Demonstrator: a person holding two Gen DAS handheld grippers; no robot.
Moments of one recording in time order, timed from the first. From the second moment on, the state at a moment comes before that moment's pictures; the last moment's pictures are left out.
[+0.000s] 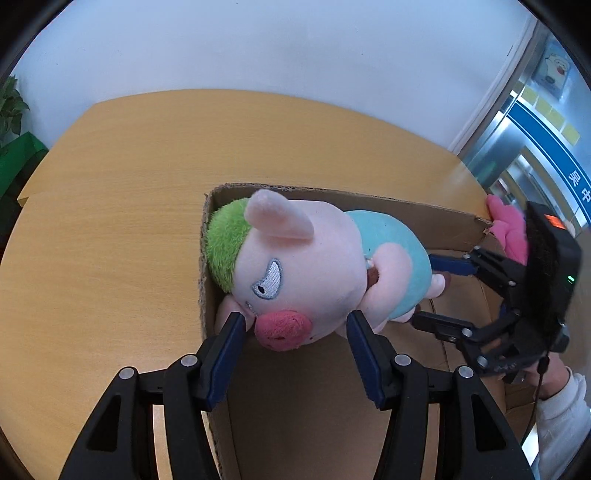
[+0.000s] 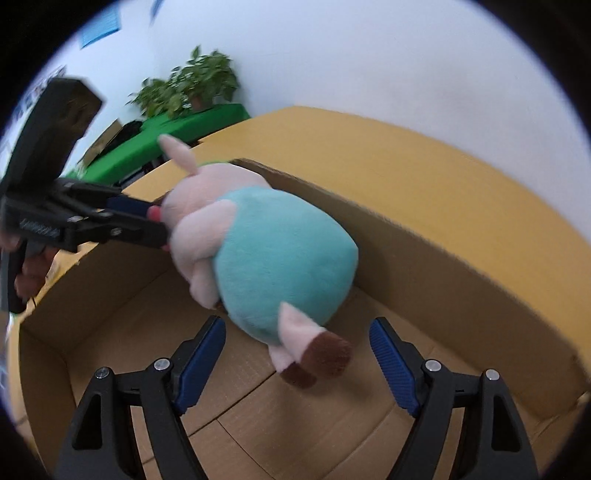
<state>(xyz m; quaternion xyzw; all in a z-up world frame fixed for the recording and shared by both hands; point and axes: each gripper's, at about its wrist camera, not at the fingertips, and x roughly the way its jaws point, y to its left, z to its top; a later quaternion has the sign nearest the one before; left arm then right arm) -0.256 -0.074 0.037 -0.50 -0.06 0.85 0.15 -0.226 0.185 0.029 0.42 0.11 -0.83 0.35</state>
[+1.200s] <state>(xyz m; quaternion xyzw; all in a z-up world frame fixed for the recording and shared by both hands) 0.036 0.008 0.124 -0.25 0.00 0.96 0.16 0.066 0.266 0.120 0.28 0.08 -0.95 0.09</state>
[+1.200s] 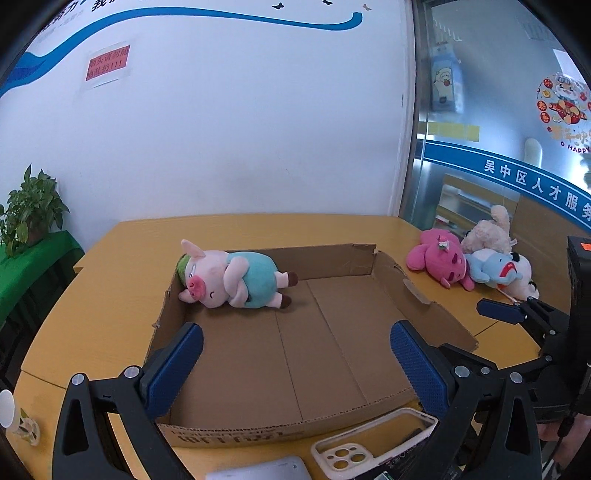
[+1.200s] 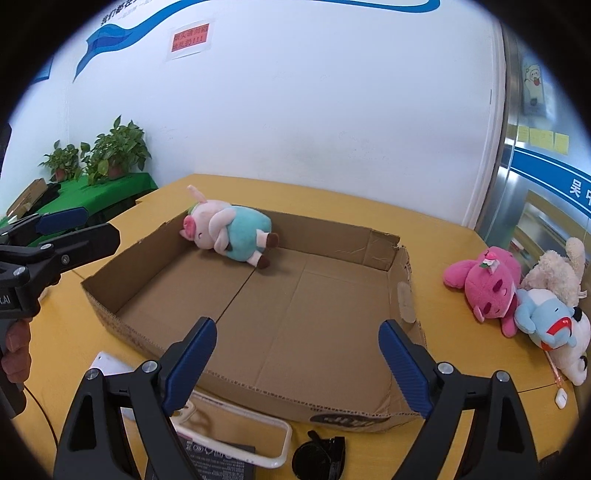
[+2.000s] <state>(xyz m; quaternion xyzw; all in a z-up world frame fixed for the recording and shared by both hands) 0.087 0.017 -0.024 -0.47 -0.08 0.83 0.30 0.159 0.230 0.000 0.41 0.08 -0.82 0.40</state>
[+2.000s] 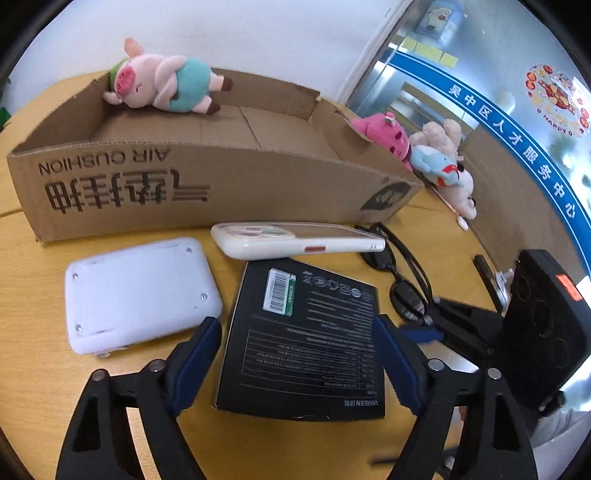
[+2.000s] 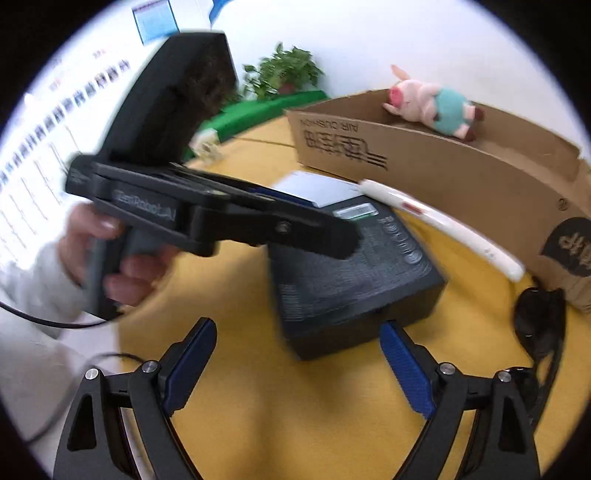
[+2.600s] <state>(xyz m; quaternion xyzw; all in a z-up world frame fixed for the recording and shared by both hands) 0.120 0.013 0.010 -0.46 -0.08 0.84 0.28 0.146 0.252 0.023 0.39 0.07 -0.86 0.33</state>
